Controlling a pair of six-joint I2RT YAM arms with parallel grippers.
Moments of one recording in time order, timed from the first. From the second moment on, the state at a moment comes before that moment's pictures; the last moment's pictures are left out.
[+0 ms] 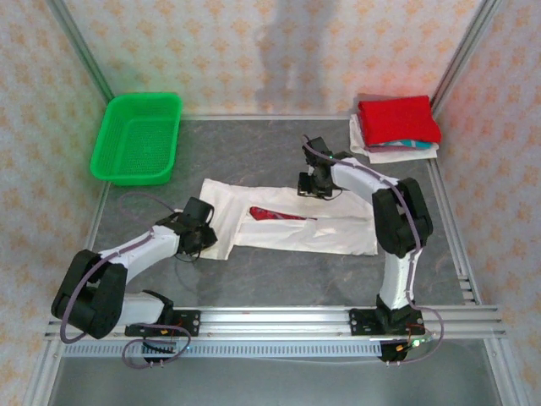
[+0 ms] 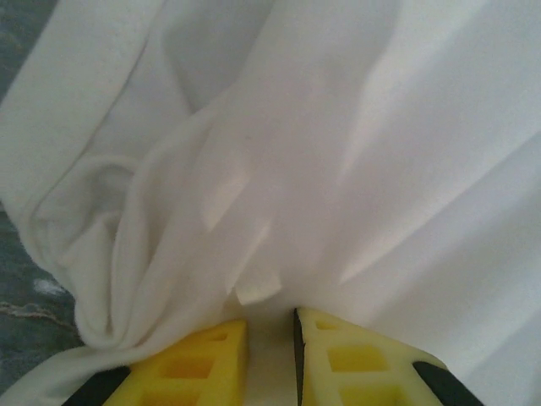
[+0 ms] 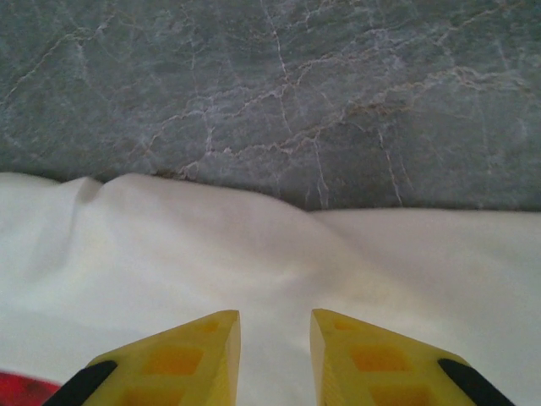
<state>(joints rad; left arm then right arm) -0.34 1.30 0.57 -0.46 -0.09 -0.87 0.44 1.96 1.41 -0.67 -0.11 0.48</state>
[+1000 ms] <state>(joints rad) -0.20 2.18 1.55 -0.38 -0.13 -0.68 0.44 1.69 0.82 -0.13 -0.24 1.00</state>
